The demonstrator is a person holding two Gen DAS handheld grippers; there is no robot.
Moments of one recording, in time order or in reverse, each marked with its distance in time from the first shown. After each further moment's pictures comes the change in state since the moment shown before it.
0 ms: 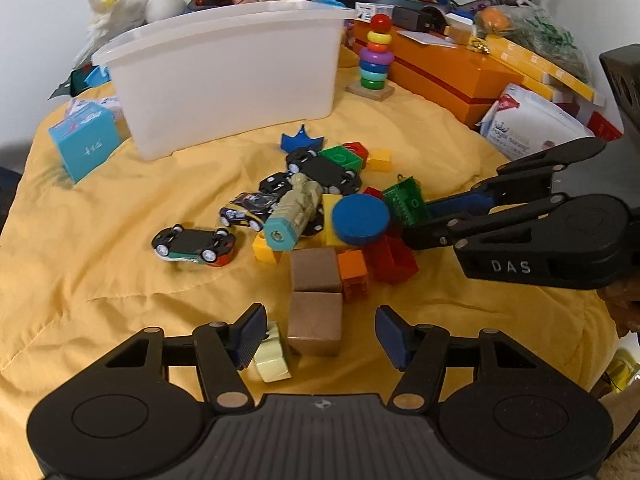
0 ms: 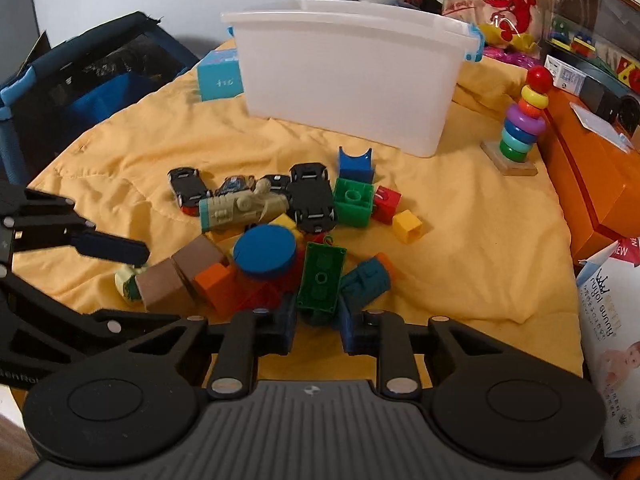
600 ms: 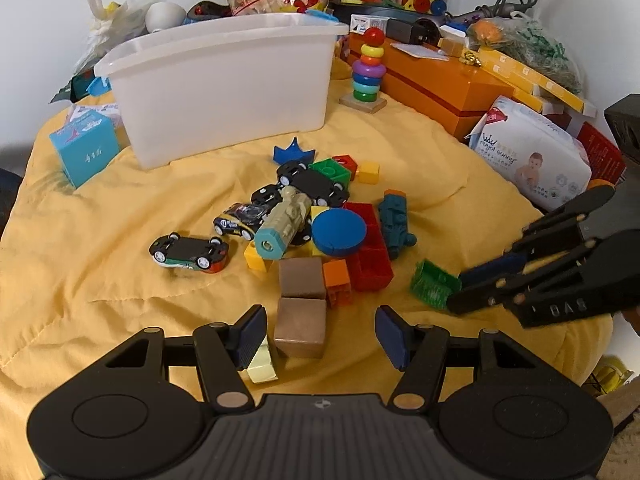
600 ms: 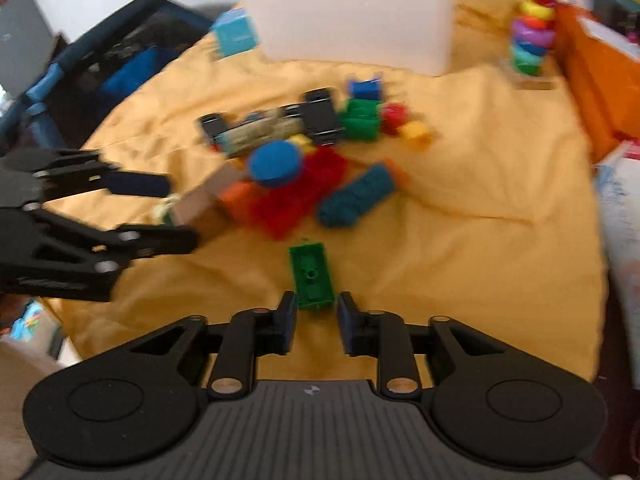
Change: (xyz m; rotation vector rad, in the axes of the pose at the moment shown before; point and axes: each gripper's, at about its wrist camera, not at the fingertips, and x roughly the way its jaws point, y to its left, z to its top) left arm -0.013 -0.007 0.002 -0.013 -0.027 -0.010; right arm -0.018 -0.028 -0.024 0.104 0.153 0.150
